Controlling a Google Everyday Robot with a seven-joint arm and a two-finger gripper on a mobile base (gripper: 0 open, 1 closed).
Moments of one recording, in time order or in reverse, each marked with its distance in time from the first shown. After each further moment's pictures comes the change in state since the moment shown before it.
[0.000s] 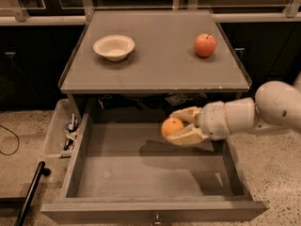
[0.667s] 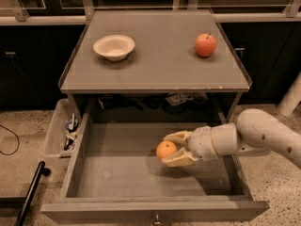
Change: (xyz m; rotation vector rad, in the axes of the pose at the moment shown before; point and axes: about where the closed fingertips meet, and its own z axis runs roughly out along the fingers) arm 0.072 0.027 0.050 -0.038 0.049 0.006
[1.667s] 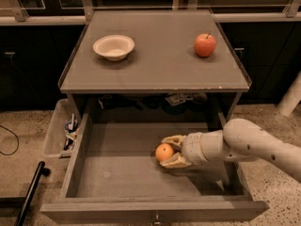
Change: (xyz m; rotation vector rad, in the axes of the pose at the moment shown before) arm 0.042 -0.019 0.032 0.090 0.120 -0.158
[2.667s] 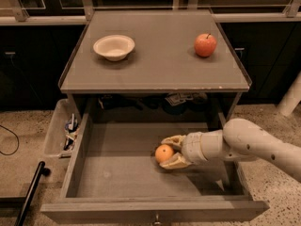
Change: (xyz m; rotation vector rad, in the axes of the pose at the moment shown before) arm 0.001 -0.001 0.001 0.005 0.002 -0.002
